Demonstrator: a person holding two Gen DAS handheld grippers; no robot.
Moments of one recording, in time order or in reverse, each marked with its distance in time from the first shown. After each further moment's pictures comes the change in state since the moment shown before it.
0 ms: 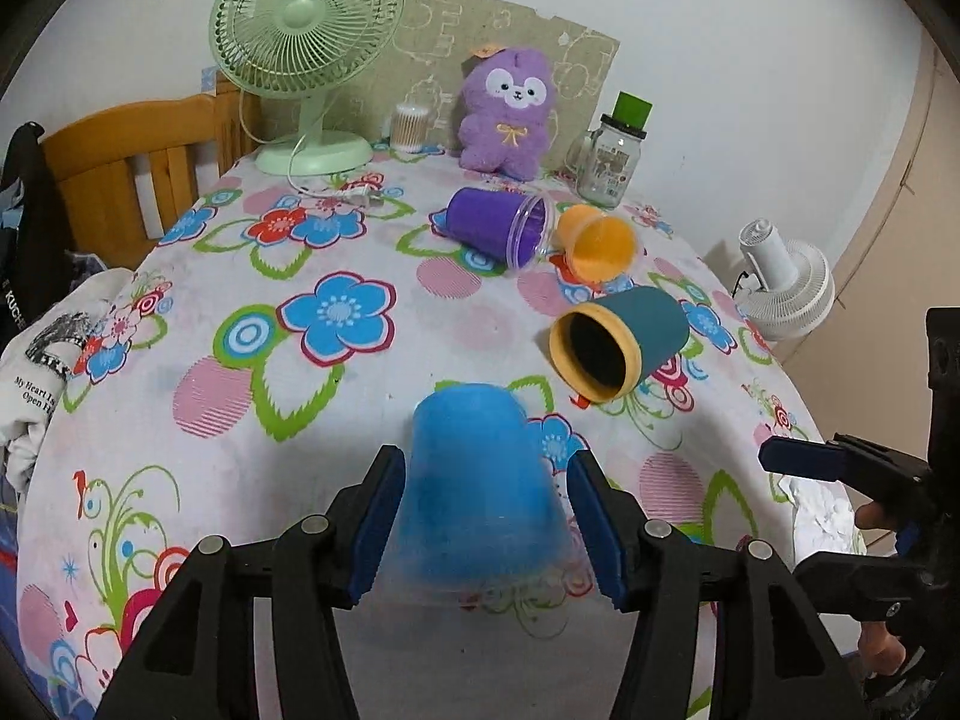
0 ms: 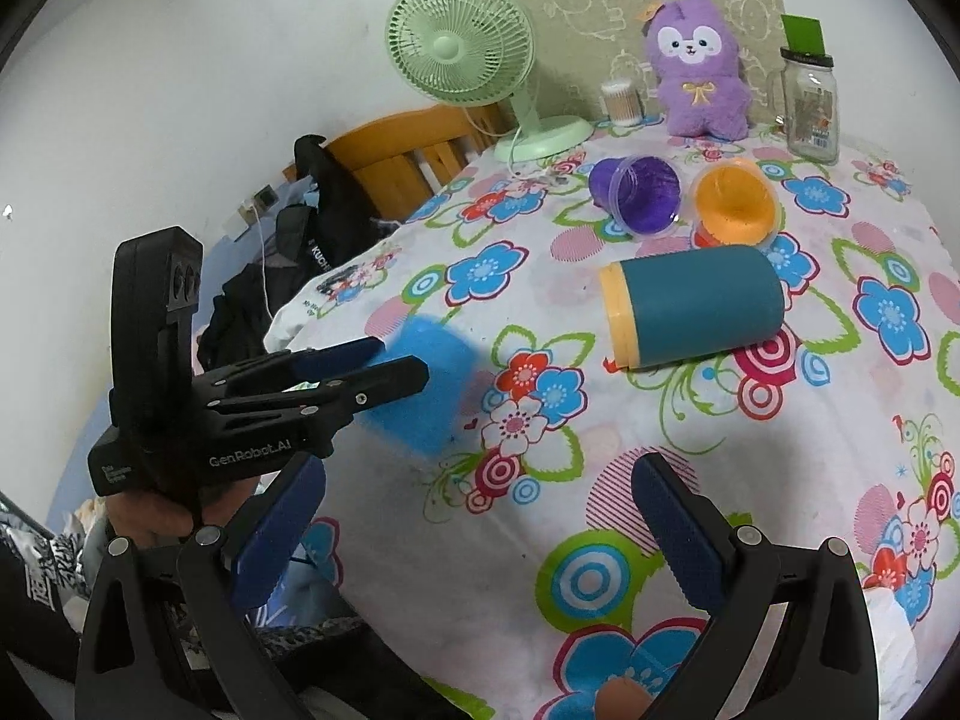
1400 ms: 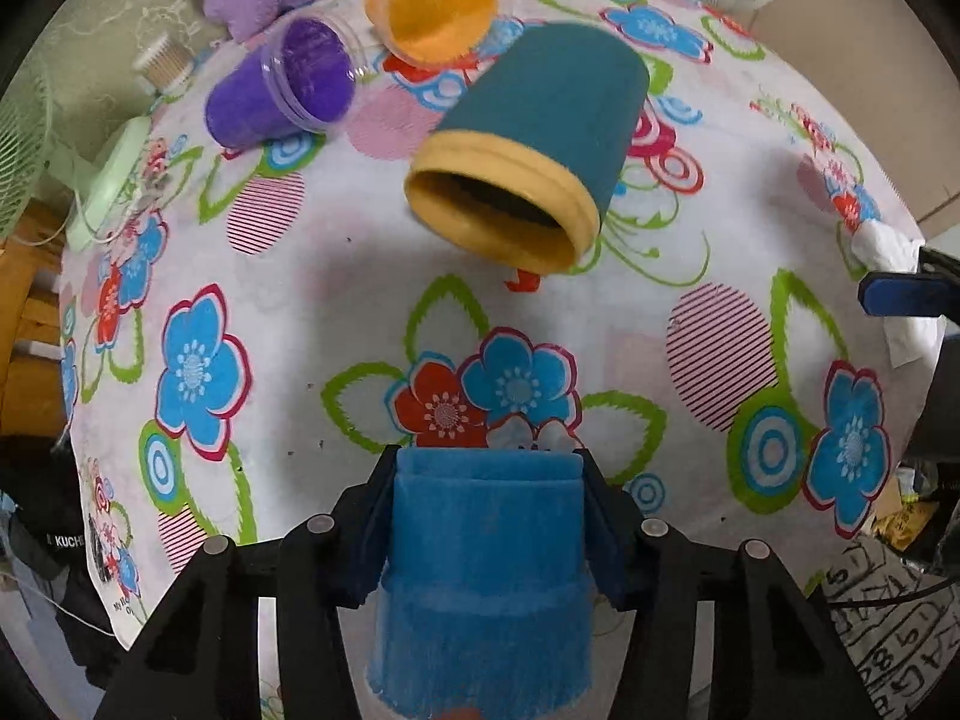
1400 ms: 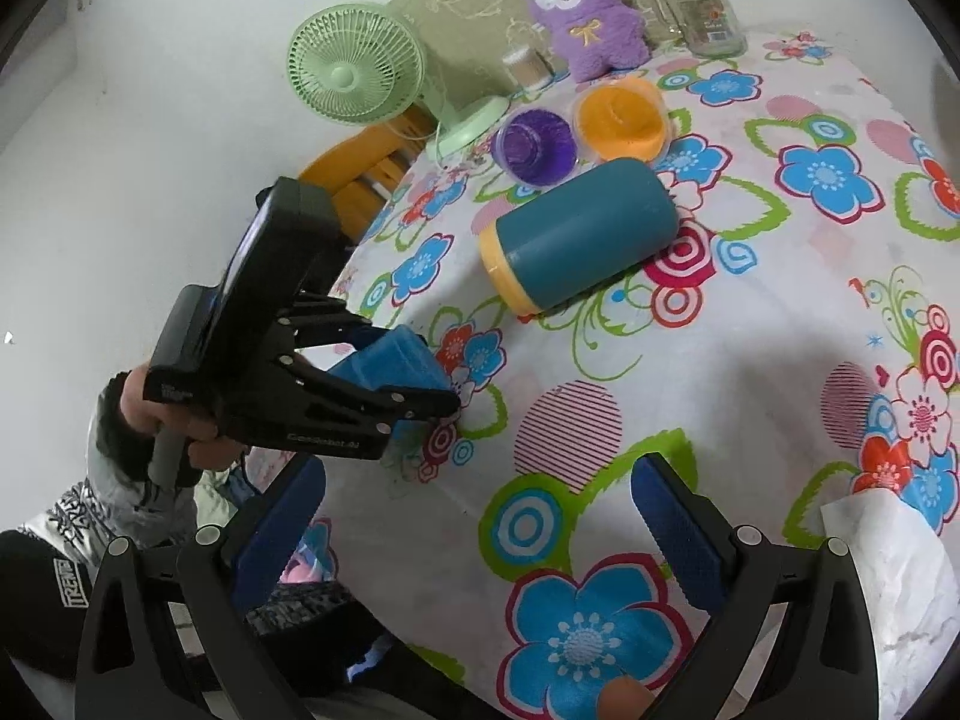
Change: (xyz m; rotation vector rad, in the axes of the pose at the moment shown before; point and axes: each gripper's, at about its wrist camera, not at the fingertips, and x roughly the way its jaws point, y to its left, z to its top) left arm 0.099 -0.071 0.029 0.570 0.598 0.091; right arm -0.023 -0.064 -0.023 0.264 -0.006 0.060
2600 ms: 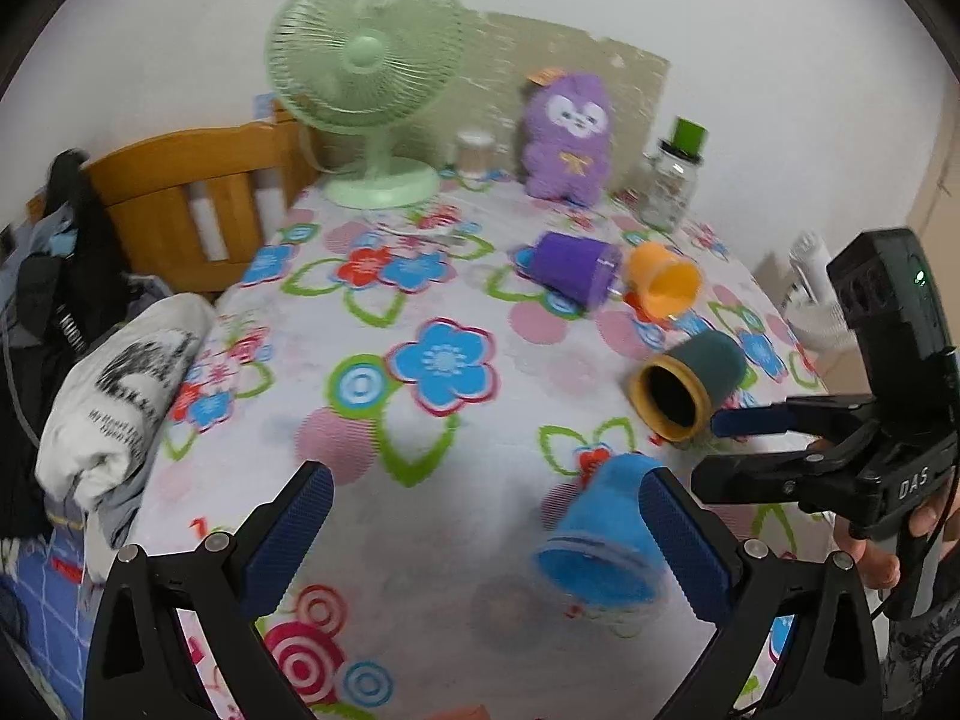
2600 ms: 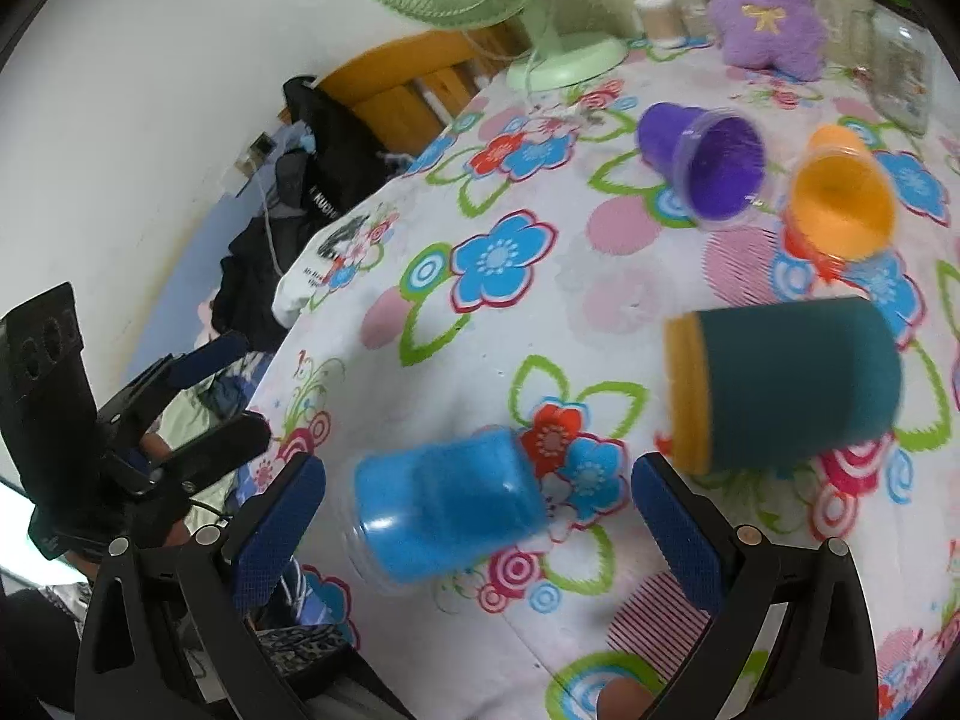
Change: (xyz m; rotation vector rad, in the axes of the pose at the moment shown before) left arm -0.088 0.075 -0.114 -0.574 -0.543 0.022; right arm 0.088 0.063 0.086 -0.184 0.233 -0.018
